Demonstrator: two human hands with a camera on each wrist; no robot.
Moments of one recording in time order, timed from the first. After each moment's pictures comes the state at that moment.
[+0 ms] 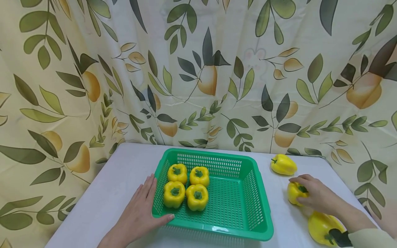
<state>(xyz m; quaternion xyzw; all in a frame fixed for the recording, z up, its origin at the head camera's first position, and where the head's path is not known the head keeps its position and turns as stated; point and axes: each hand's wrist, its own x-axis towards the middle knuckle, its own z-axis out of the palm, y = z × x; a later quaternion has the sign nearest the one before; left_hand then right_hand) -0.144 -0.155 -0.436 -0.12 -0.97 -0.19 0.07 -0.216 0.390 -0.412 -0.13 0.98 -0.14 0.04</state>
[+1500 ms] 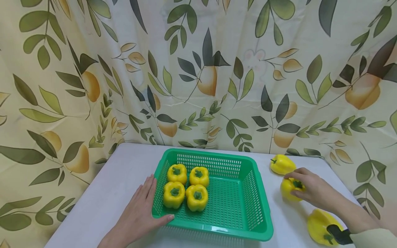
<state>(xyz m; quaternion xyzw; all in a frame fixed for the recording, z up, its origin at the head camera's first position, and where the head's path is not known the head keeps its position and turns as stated) -0.144 -0.156 -0.438 -0.13 -0.97 -0.19 0.08 -0.208 0.363 -0.383 -0.18 0.98 -0.13 -0.03</state>
